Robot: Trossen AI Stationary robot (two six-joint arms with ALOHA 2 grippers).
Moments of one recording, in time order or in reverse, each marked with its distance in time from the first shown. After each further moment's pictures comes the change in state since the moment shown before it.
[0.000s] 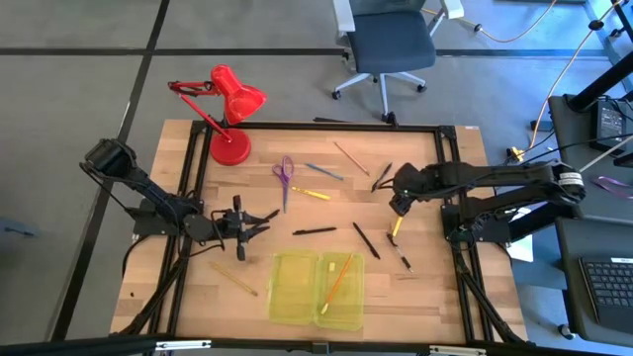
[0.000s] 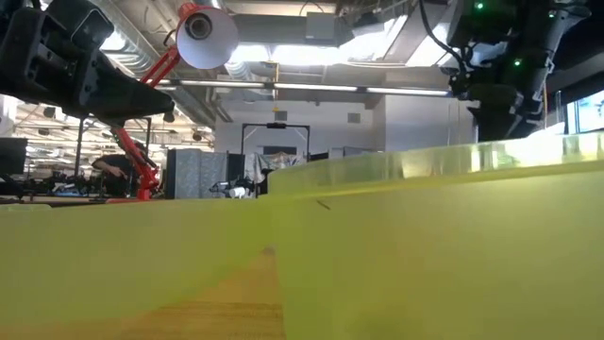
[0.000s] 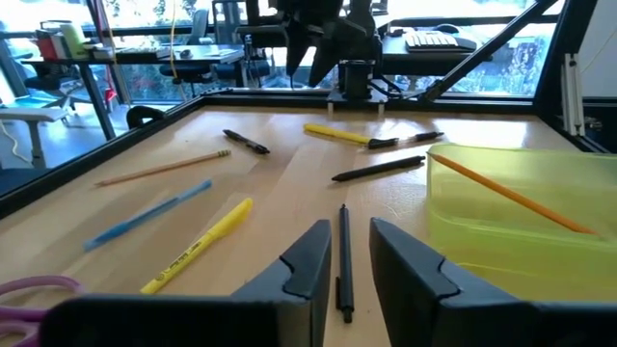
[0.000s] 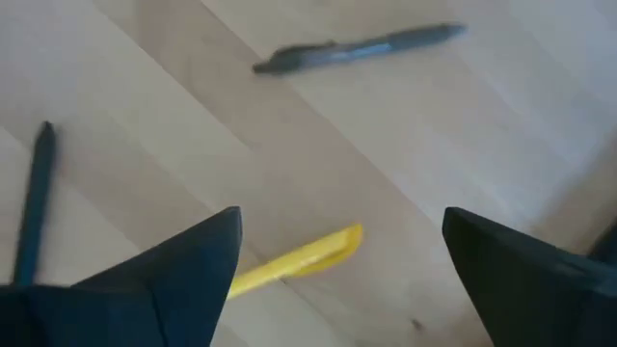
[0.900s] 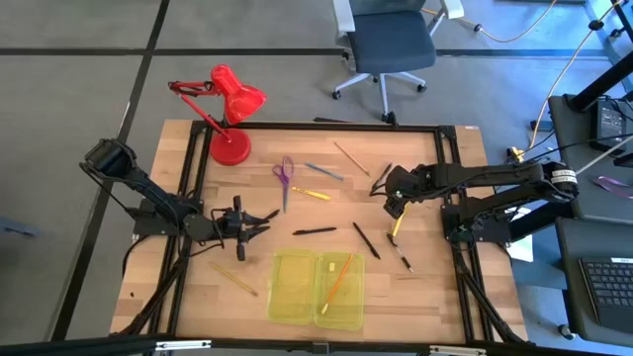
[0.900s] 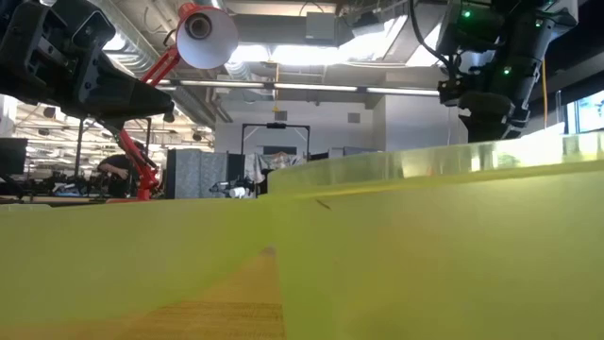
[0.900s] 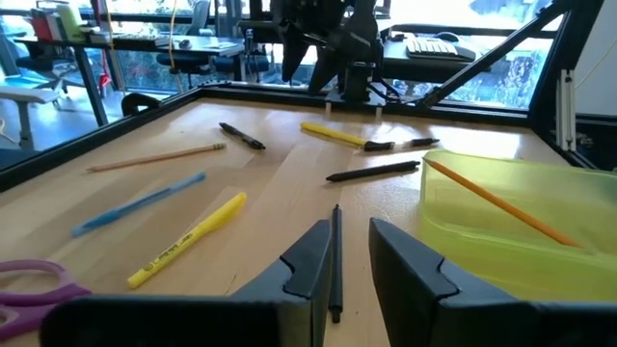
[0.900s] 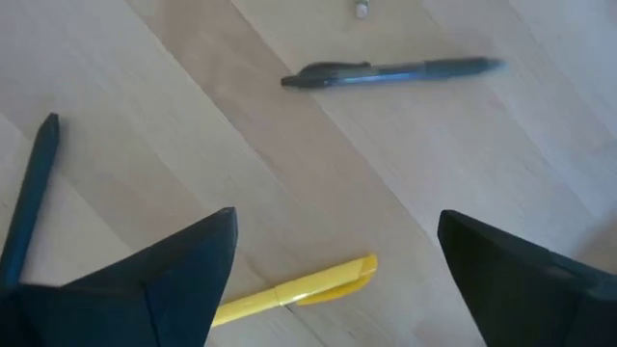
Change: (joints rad) left arm 0.000 0.000 0.000 -0.001 0.003 -0.062; right arm 0.000 0.074 -0.002 0.077 -0.009 -0.084
